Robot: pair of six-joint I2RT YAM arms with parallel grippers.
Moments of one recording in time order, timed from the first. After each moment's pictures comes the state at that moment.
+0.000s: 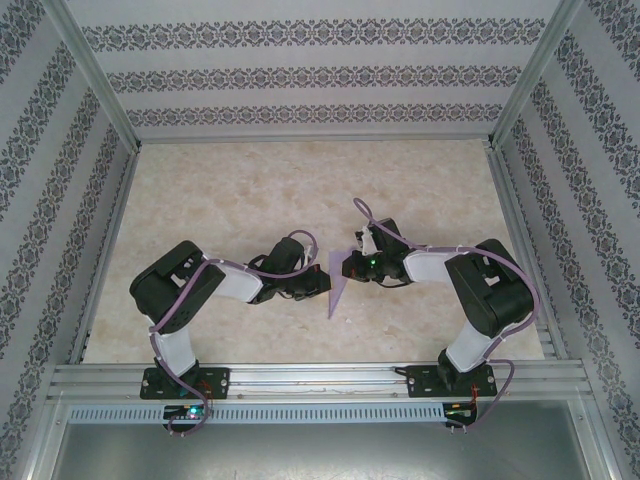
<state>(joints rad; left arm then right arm) -0.69 1.81 0.69 0.38 0.47 -0.99 0.45 1.69 0.67 0.05 -0.52 0.62</state>
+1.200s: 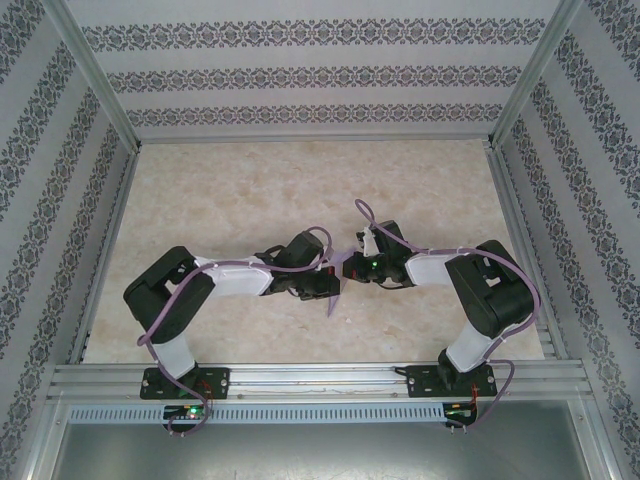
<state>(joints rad) -0.78 1.76 0.87 -0.01 0.45 -0.90 0.44 1.68 0.63 0.11 -0.53 0.62</state>
